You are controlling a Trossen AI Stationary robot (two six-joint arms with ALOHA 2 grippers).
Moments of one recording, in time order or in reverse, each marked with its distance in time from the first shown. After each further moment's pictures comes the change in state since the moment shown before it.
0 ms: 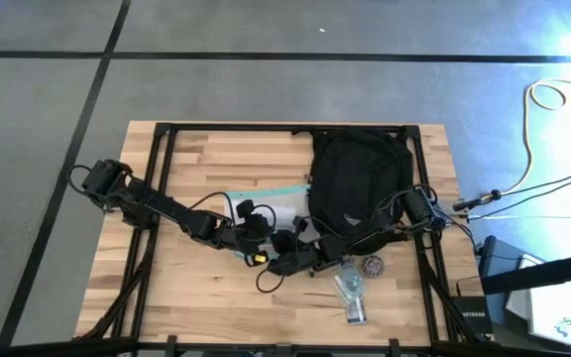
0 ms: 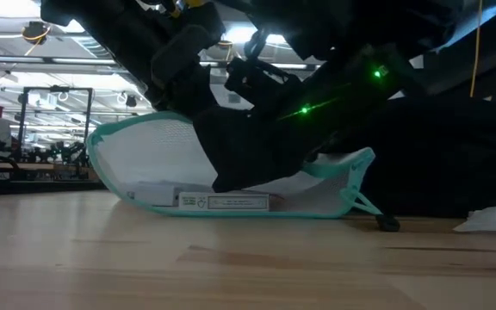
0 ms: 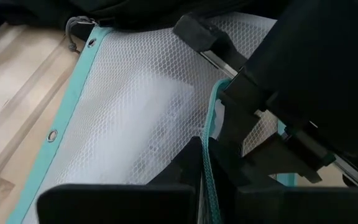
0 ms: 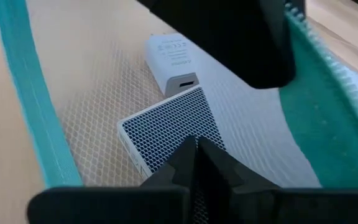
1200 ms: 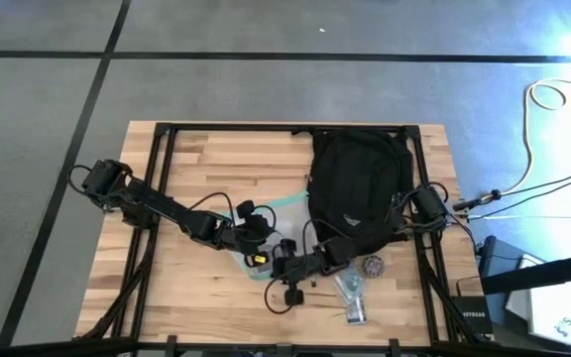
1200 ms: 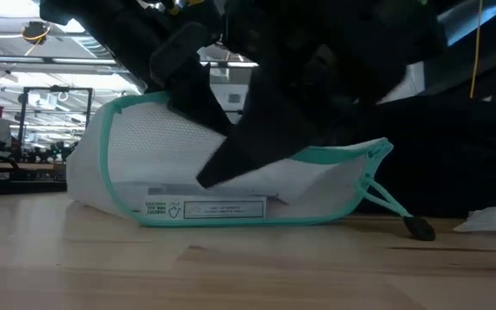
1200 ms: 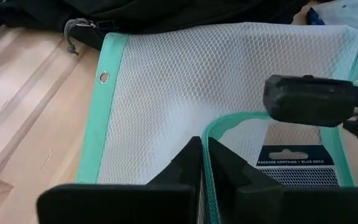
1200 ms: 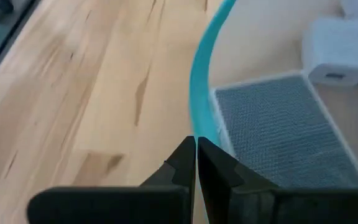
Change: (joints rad) left arm 0.000 0.000 0.001 0.000 0.000 0.003; right arm 0.064 -0.103 -0.003 -0.032 -0.569 -0.222
